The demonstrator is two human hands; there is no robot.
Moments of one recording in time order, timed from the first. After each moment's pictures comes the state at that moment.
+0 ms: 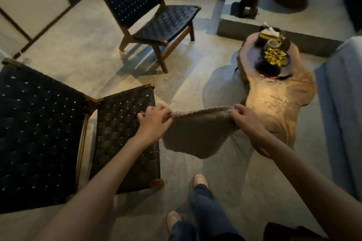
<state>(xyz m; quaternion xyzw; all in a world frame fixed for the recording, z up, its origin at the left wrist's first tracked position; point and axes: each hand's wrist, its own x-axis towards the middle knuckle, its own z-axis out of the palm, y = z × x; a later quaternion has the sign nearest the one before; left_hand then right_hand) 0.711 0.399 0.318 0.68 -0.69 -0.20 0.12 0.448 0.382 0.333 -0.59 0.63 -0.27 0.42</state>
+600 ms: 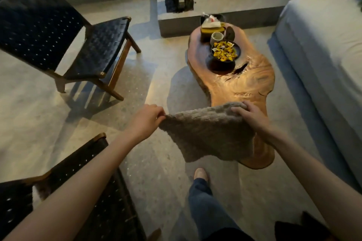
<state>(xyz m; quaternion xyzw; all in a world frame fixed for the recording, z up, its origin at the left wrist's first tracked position) 0.534 0.118 0.304 0.49 -0.85 -0.19 0.00 0.242 0.213 0.294 -0.41 0.71 -0.34 0.46</state>
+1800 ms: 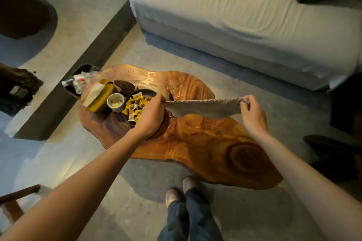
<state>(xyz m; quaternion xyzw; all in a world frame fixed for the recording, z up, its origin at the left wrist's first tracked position) 0.093 -0.278 0.195 0.07 -0.94 -0.33 -0.02 0.038 0.001 0.197 0.08 0.93 -0.36 0.09</state>
